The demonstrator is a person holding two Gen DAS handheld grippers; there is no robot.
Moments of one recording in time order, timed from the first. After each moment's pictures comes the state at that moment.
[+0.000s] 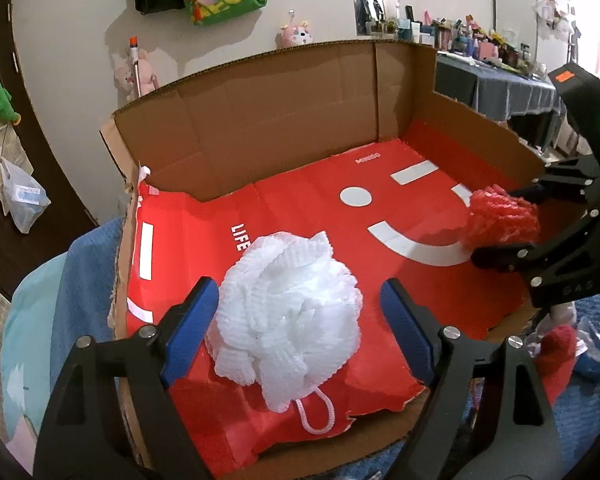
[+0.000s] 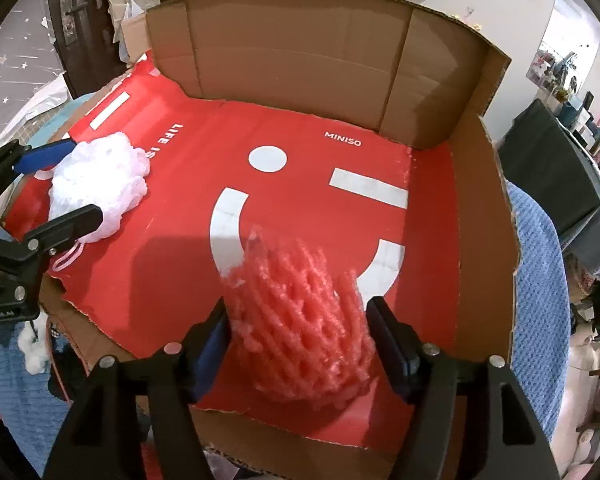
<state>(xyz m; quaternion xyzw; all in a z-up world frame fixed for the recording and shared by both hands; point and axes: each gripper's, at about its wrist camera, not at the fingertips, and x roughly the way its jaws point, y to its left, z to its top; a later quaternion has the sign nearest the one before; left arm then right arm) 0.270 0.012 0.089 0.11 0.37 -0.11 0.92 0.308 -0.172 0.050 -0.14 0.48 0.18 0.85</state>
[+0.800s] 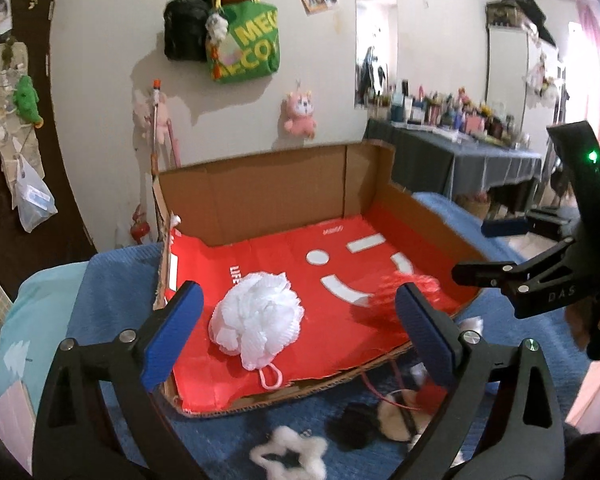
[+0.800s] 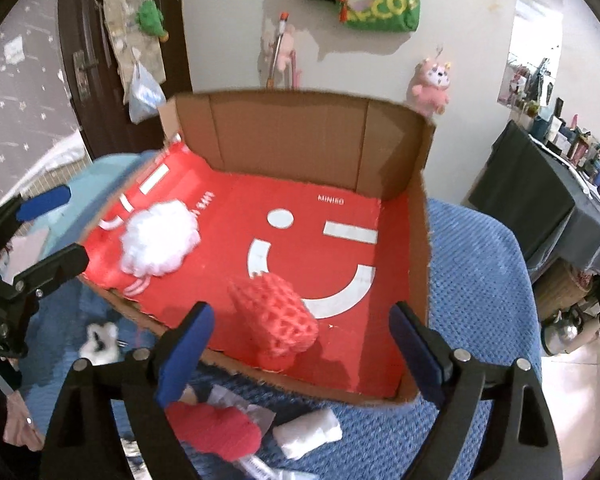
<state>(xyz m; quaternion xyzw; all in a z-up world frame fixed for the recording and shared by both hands) 0.174 0.017 0.163 0.03 0.26 -0.12 0.96 0.239 -0.199 0.125 -0.08 0.38 0.19 0.90</state>
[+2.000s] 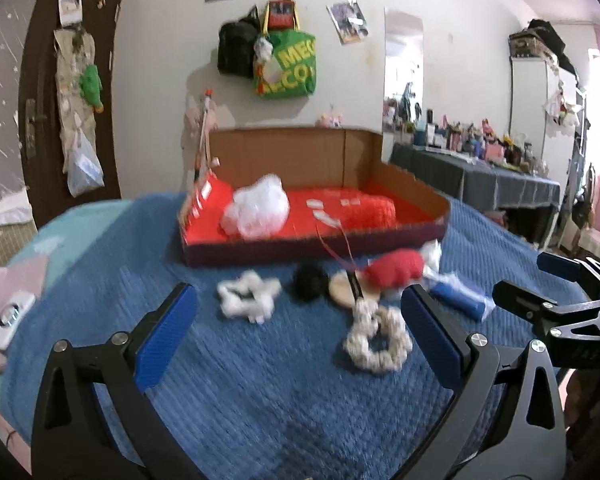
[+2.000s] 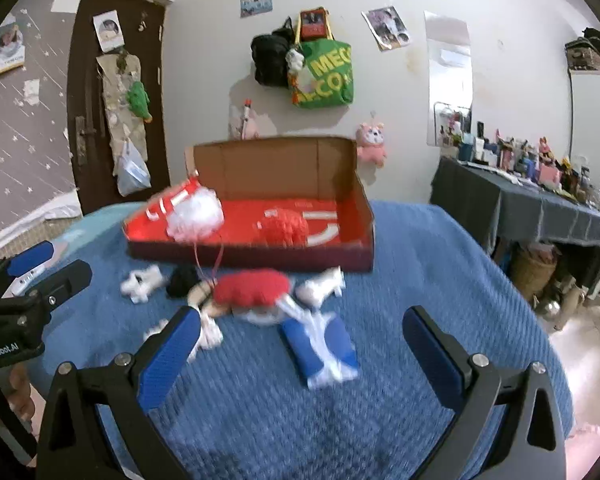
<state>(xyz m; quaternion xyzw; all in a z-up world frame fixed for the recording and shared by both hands) 0.014 -0.007 0.080 0.00 0.22 -0.04 0.98 0.031 -0.232 0.063 -0.02 0.23 0.11 0.97</state>
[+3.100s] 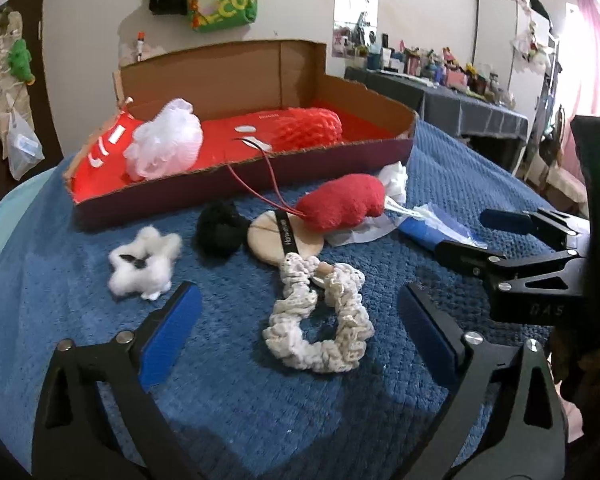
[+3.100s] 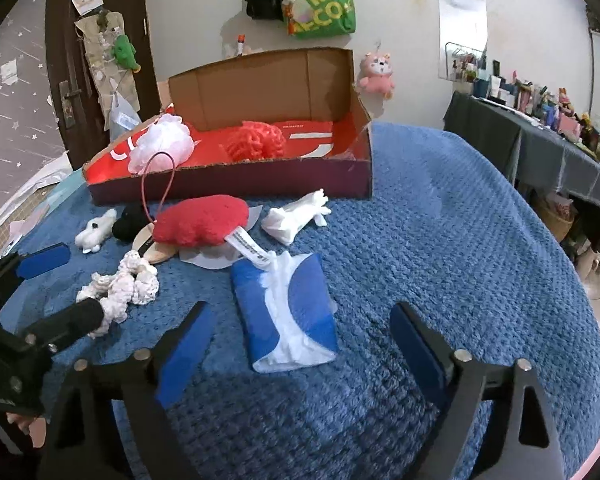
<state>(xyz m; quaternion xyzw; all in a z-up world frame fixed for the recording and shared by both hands) 0.069 -0.055 0.046 0.04 0.34 -0.13 0.93 0.092 -0.257 0.016 -0.02 0.34 0.13 0.93</state>
